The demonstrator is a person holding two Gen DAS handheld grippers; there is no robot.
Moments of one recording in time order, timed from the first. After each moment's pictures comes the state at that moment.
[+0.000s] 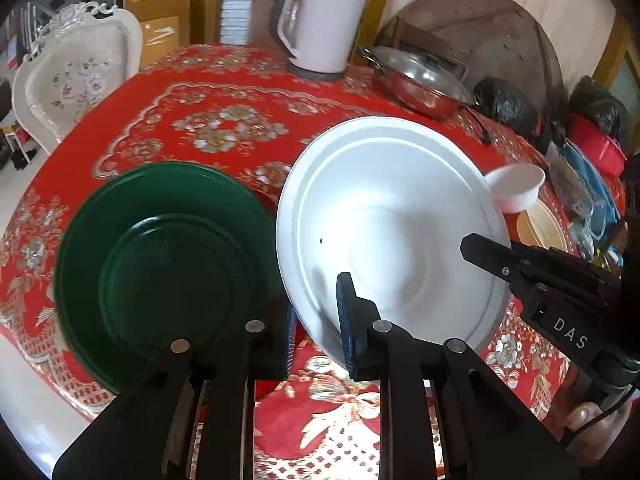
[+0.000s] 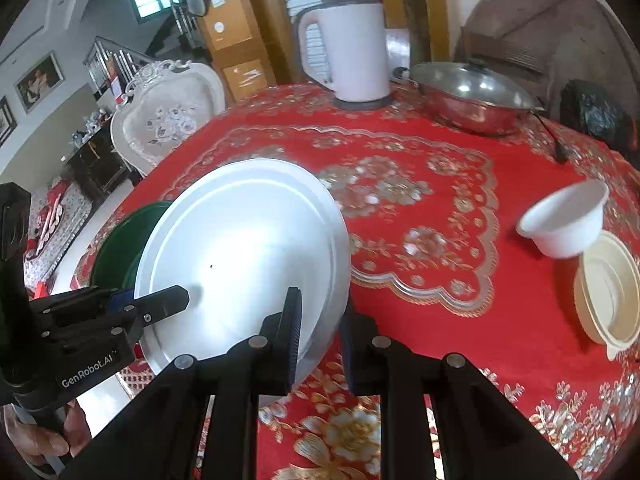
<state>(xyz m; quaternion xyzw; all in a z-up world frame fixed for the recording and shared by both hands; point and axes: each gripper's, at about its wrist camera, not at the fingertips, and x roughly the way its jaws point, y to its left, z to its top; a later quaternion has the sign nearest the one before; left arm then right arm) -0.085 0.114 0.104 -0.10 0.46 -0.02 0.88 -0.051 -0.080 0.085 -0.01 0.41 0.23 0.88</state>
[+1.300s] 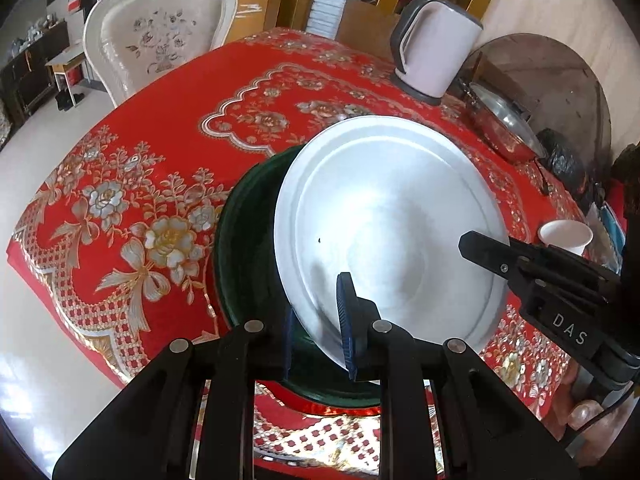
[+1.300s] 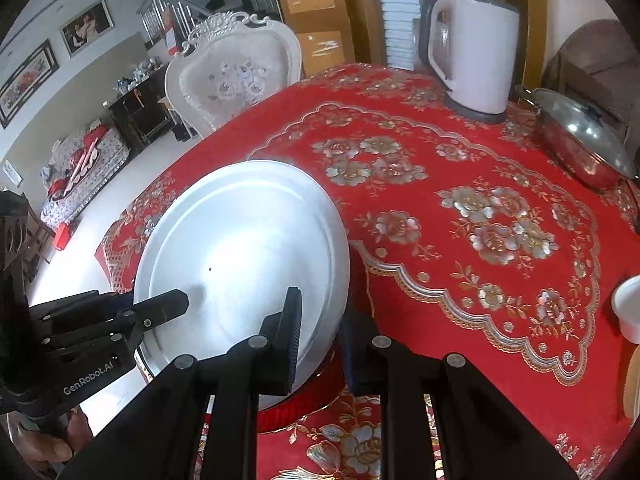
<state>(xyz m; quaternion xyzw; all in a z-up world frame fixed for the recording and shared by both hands) -0.112 0.229 0.086 -0.17 0.46 0.07 0.87 -0.037 0.053 0.078 -0.08 0.43 0.32 0.84</state>
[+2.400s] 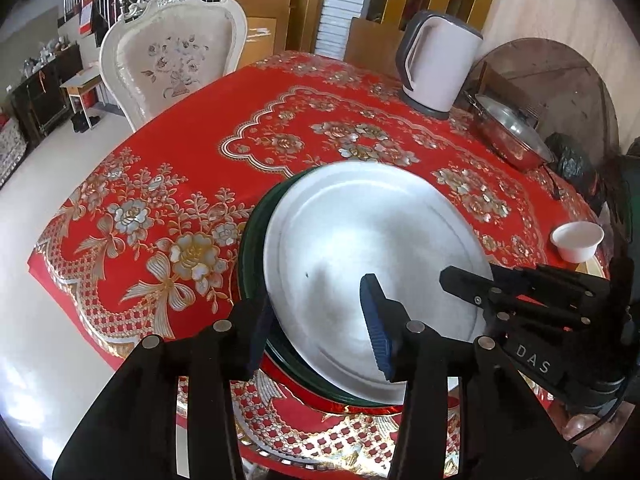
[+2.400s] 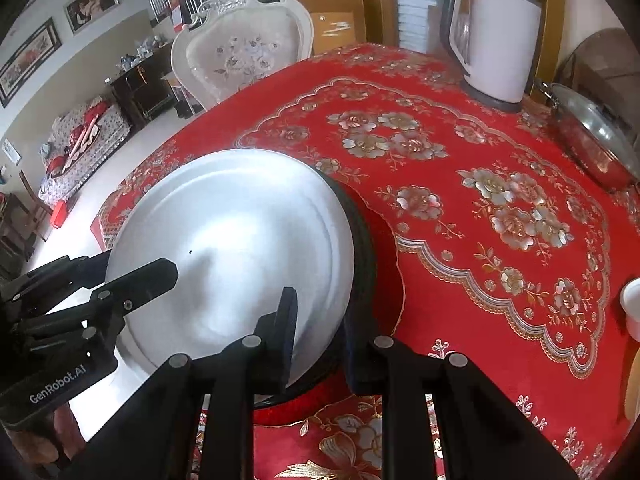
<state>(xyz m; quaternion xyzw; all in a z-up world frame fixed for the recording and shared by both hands) -0.124 0.227 0.096 -0.14 0.43 0.10 0.89 -0.049 0.069 0.060 -0.10 0.45 0.32 0.83</state>
